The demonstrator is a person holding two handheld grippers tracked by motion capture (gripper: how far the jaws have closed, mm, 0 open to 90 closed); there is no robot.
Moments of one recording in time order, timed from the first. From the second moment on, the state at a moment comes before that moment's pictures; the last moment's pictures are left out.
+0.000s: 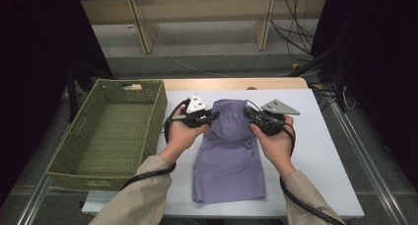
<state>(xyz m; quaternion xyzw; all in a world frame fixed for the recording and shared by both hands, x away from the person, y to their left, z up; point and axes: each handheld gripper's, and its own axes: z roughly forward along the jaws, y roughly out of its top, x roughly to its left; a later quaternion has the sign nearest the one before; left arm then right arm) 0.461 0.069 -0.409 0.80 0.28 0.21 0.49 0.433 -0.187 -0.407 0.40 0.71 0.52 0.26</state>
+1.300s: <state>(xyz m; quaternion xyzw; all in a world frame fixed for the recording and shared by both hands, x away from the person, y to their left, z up) 0.409 0.078 -0.418 0.78 0.27 0.21 0.52 0.391 -0.185 -0.415 0.38 0.71 0.53 0.27</state>
